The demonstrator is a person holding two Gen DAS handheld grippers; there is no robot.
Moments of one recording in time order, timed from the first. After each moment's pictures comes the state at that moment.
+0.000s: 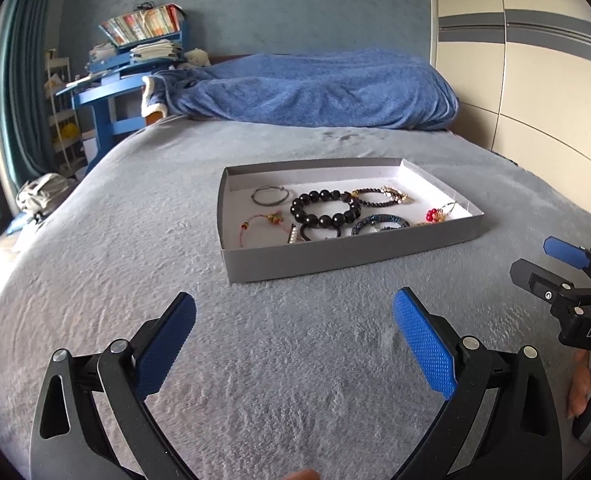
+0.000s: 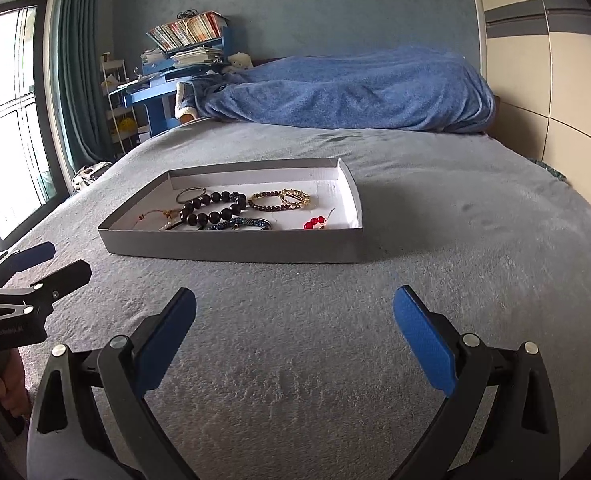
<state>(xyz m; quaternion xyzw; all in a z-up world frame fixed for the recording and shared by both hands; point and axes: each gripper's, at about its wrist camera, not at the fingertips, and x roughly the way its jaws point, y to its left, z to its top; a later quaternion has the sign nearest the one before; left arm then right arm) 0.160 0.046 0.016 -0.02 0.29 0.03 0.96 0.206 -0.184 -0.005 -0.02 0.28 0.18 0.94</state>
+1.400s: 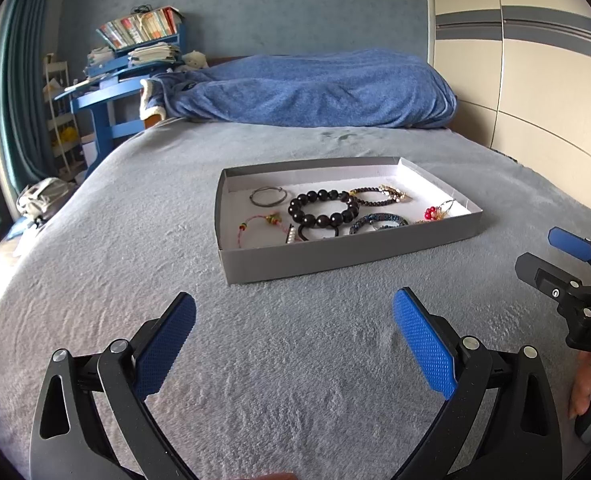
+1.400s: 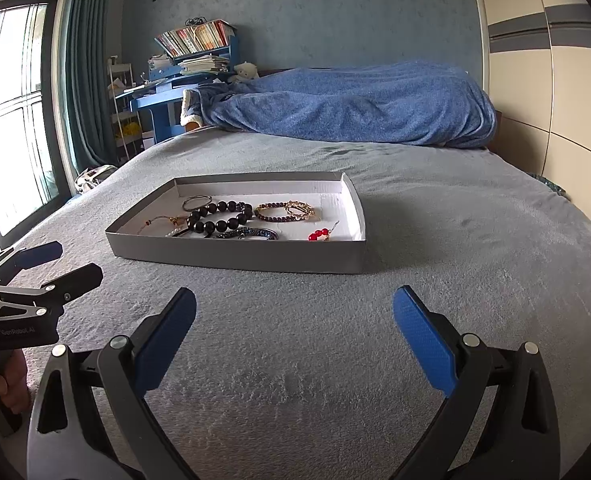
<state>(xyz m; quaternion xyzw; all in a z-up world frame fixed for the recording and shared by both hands) 0.160 0.044 0.017 -0.01 0.29 0.02 0.96 0.196 -0.180 0.002 -0.03 0.25 0.19 0.95</state>
